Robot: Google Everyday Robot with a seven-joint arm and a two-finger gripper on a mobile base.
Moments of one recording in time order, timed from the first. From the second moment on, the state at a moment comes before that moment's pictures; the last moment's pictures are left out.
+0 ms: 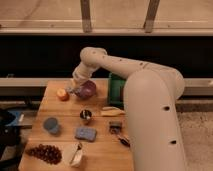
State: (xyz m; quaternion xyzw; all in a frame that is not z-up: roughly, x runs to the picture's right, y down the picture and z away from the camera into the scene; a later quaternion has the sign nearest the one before) arm -0.180 -0.016 0.823 -0.39 -0.11 0.44 0.80
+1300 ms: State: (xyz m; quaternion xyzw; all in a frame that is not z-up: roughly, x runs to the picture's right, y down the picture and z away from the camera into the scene) arm -0.219 0.029 0.796 -0.43 -0.12 0.39 0.80
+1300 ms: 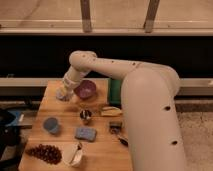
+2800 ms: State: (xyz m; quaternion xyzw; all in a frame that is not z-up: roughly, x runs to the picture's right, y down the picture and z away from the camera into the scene) arm -0.271 0.115 0.715 -0.47 -0.15 0.33 0.80
